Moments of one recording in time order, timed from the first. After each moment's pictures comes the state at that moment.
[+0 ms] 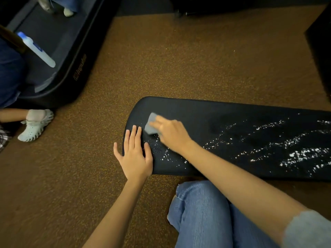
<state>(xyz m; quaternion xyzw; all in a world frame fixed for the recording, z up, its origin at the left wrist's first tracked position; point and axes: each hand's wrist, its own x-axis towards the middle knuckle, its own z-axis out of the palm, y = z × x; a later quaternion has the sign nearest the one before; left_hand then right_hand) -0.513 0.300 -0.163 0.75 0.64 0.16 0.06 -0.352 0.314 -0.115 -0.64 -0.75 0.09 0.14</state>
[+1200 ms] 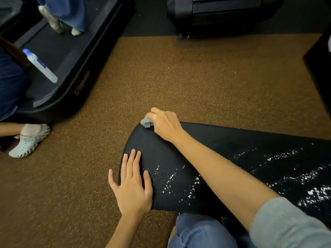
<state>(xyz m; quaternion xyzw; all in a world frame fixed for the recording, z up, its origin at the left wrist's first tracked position) -0.511 0.302 -0.161 0.75 0.64 0.14 0.07 -0.324 0.427 -0.110 -0.64 -0.75 0.05 0.15</state>
